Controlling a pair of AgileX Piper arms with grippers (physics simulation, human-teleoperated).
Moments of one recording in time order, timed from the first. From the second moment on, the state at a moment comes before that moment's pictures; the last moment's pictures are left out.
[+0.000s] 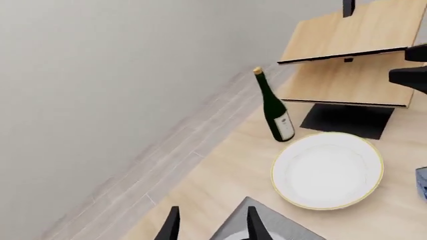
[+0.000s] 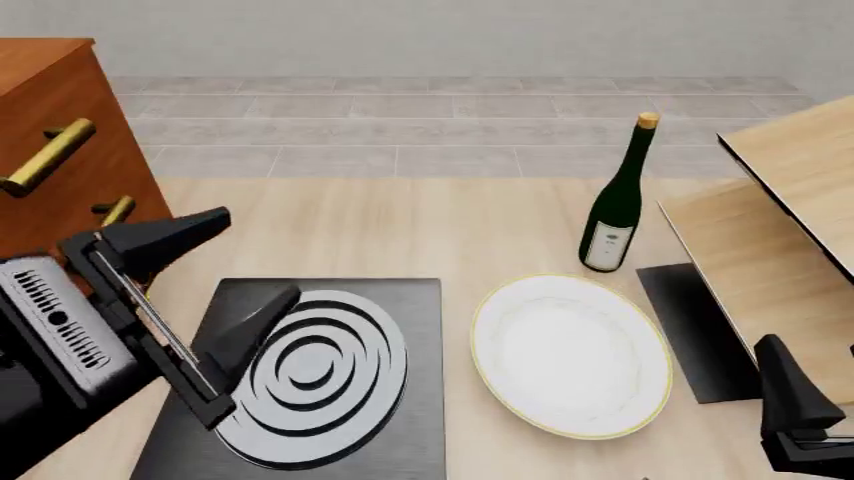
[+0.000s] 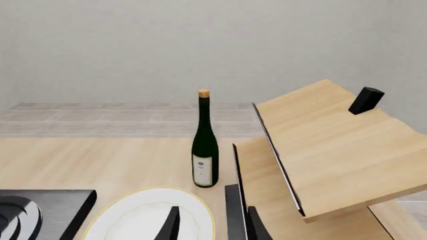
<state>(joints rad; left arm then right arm) -0.70 0.69 -0.35 -0.27 0.47 0.00 0.01 0.00 0.00 0.00</state>
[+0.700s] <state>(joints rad) -0.90 1.09 -0.48 -0.39 0.69 0.00 0.01 0.00 0.00 0.00</state>
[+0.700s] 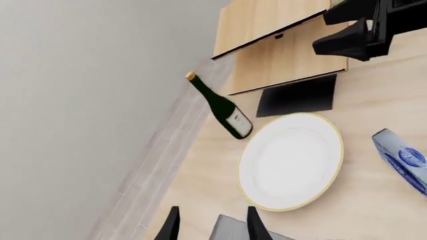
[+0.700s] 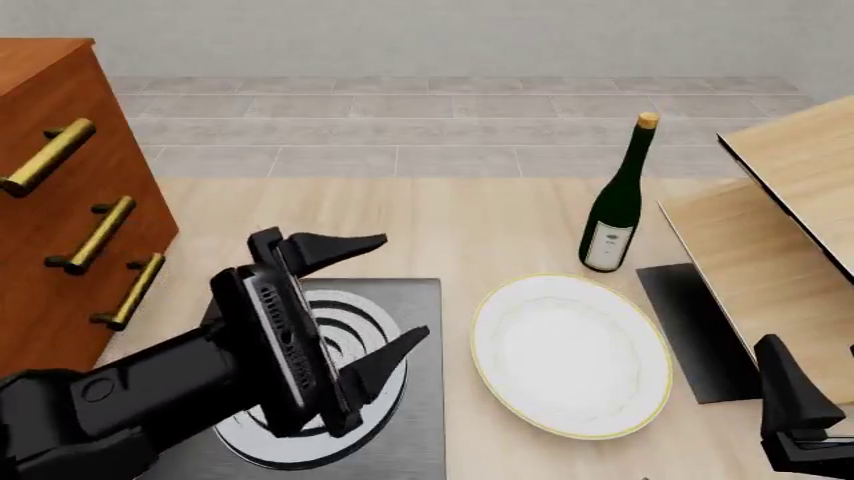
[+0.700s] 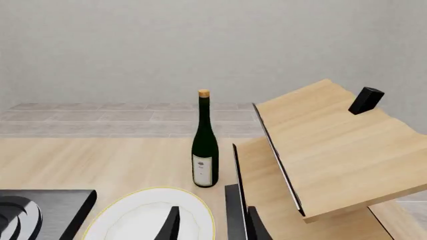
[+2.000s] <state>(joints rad) -1.00 1.62 -0.67 -0.44 1.06 0.00 0.01 0.00 0.00 0.00</state>
